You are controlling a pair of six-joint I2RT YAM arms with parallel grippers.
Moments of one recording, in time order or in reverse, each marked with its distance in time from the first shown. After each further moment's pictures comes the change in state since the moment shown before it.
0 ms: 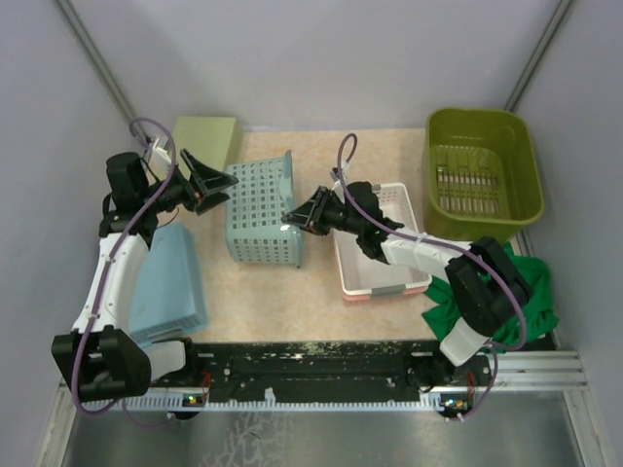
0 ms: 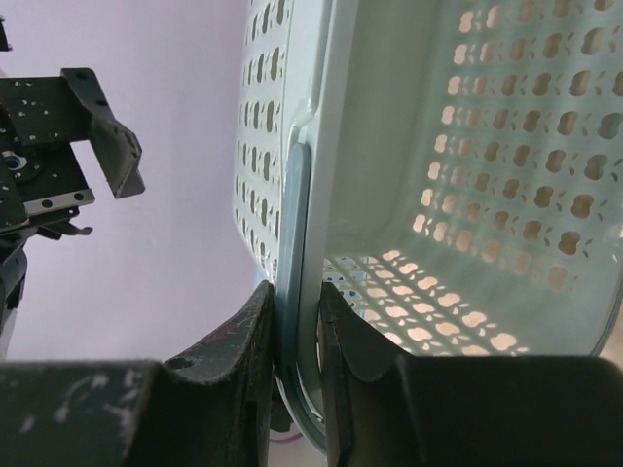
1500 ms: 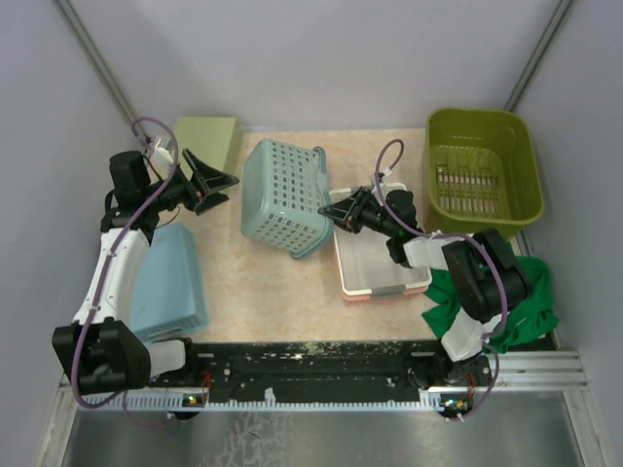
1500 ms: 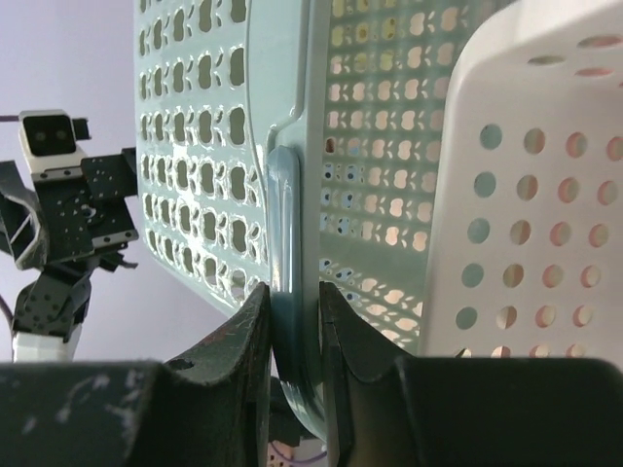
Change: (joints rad) left arm 0.000 0.038 0.034 -0.041 -0.031 0.046; right arm -0.260 0.062 -0.238 0.411 -0.187 0.166
